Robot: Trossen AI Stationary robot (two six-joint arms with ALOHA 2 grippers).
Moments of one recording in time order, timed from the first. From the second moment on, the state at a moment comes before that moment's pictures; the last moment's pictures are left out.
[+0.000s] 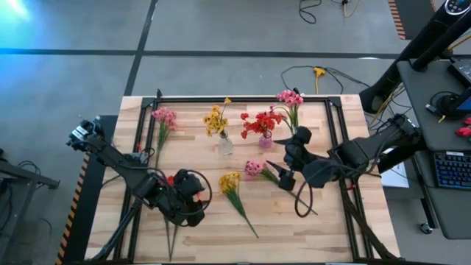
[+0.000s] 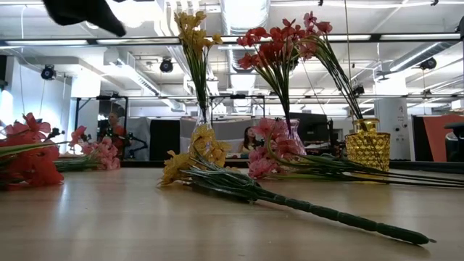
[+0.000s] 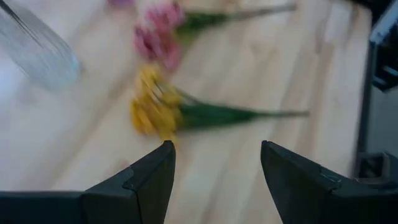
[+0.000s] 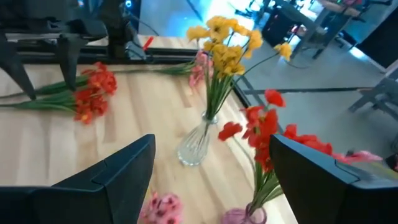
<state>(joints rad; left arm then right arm) -0.65 1.42 1.15 -0.73 -0.54 -1.04 0.46 1.36 1.45 -0.76 0.83 0.25</state>
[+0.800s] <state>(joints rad) -0.67 1.49 1.15 -0.94 -0.19 -1.43 0.51 1.36 1.45 -0.77 0.83 0.25</state>
